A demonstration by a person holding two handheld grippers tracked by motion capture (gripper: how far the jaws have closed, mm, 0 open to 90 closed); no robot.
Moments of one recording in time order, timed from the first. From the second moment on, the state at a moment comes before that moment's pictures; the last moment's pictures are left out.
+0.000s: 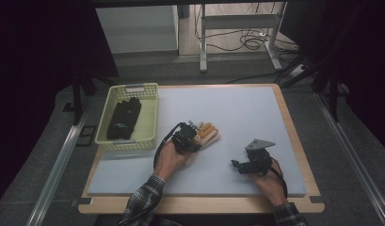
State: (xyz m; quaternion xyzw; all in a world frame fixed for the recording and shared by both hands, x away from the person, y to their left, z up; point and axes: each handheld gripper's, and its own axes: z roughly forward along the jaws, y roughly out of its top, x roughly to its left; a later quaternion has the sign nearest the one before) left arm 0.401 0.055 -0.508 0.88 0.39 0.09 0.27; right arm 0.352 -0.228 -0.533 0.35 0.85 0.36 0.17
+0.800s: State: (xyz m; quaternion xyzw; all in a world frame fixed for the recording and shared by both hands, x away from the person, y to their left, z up) left arm 0.419 0.086 -0.450 0.85 0.42 0.11 0.30; right arm 0.352 -0.228 -0.533 0.35 0.85 0.36 0.17
